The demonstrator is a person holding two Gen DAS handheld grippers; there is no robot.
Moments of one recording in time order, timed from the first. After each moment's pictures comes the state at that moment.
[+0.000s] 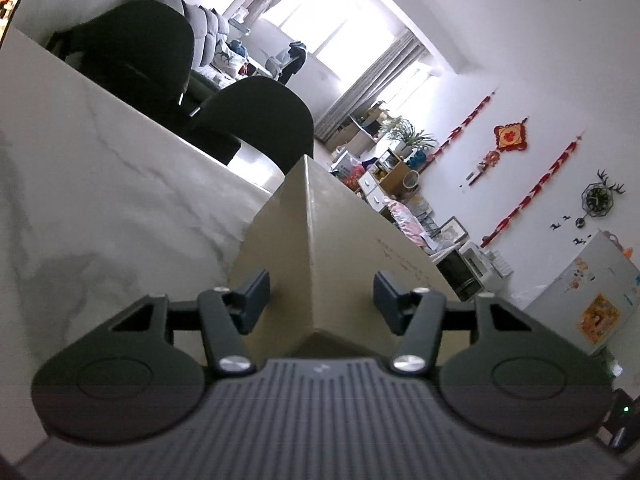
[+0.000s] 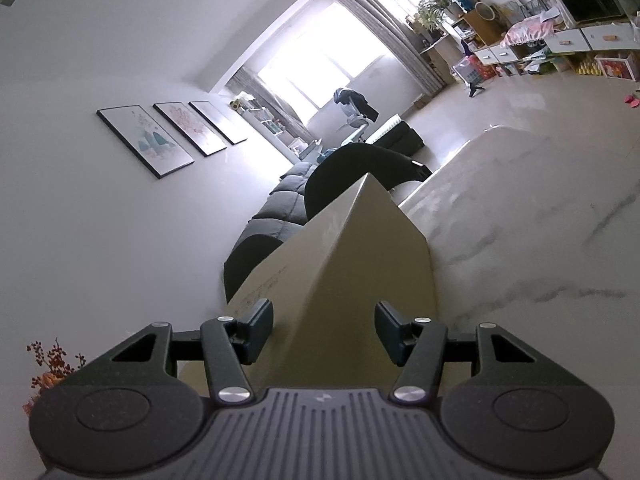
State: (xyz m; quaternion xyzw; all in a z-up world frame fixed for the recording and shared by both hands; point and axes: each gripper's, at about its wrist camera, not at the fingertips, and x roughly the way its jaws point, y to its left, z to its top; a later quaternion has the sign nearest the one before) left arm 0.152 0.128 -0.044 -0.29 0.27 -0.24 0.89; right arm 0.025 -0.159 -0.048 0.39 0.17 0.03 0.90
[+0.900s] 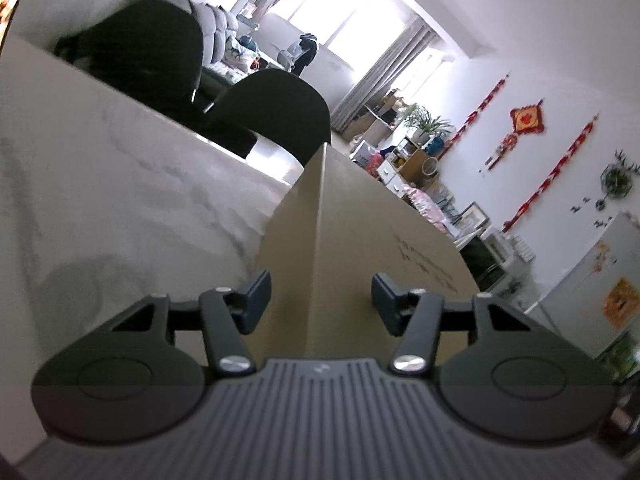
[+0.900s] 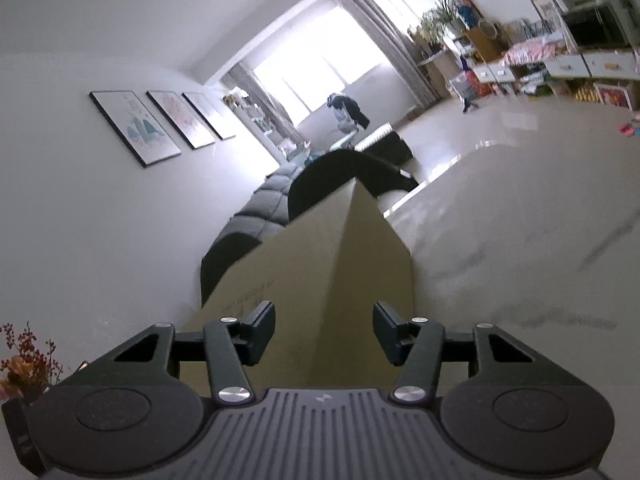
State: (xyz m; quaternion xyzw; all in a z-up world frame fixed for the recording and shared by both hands) left arm 0.169 0.123 -0.046 -0.25 0.28 -0.23 0.90; right arm 0.050 -0.154 -0.047 0.34 0.17 0.00 0.92
